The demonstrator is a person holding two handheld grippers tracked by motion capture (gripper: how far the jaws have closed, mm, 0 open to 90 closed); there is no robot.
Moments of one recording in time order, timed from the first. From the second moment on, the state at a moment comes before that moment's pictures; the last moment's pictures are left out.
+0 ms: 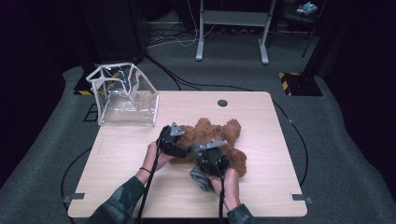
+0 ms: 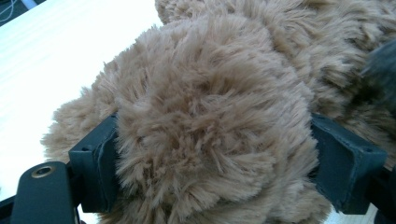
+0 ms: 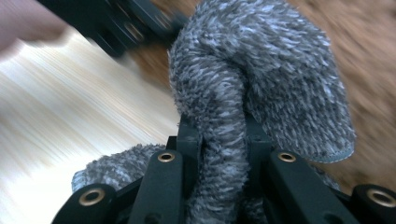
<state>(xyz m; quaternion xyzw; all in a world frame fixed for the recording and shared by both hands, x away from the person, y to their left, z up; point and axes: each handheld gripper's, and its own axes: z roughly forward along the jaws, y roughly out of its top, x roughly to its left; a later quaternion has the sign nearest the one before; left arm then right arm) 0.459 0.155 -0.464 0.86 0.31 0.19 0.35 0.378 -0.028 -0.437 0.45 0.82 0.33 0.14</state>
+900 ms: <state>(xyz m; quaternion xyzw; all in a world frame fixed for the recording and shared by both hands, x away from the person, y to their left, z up) 0.460 0.161 -0.465 0.86 0.31 0.18 0.36 0.387 -0.010 -0.450 0.44 0.83 0.30 0.16</state>
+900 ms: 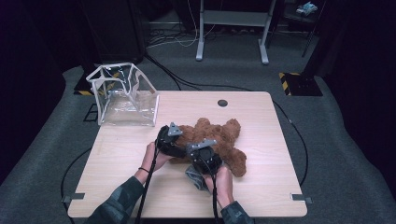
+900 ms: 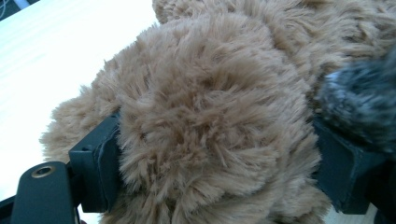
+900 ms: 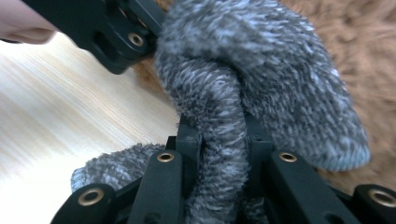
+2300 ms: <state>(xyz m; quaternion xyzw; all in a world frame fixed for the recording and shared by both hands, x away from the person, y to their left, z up) 0.460 0.163 -0.464 0.86 0.32 0.17 0.37 0.368 -0.031 -0.466 0.42 0.84 0.32 0.12</state>
